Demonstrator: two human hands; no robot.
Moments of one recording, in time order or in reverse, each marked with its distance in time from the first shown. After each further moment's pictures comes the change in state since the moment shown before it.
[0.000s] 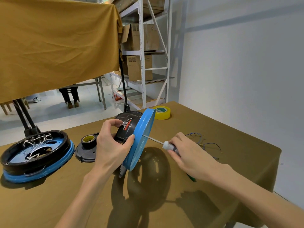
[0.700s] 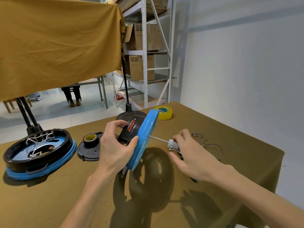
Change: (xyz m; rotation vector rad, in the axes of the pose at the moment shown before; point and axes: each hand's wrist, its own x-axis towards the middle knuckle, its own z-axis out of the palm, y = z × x) left_hand -0.006 0.005 0.004 0.026 0.011 0.032; right_hand 0.003 0.002 0.002 -0.007 0.050 0.022
